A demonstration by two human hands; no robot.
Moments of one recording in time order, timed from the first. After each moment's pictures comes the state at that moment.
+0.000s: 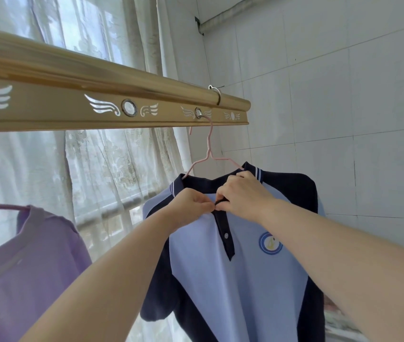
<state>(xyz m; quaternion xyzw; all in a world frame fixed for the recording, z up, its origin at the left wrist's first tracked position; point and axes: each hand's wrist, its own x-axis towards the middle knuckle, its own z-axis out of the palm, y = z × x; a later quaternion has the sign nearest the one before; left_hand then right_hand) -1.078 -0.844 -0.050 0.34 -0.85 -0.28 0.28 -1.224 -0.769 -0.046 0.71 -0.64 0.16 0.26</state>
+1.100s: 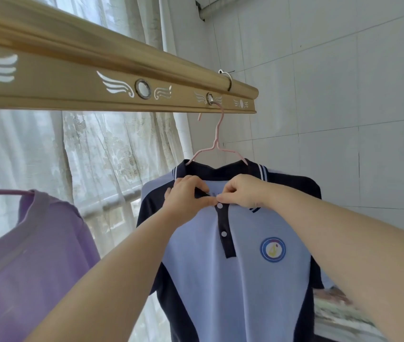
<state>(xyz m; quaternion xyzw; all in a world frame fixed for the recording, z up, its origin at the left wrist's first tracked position) -1.072 -0.869 -0.068 0.33 -0.86 -0.09 0.37 -1.225 -0.775 -0.046 0.67 -0.68 0.28 -0.10</state>
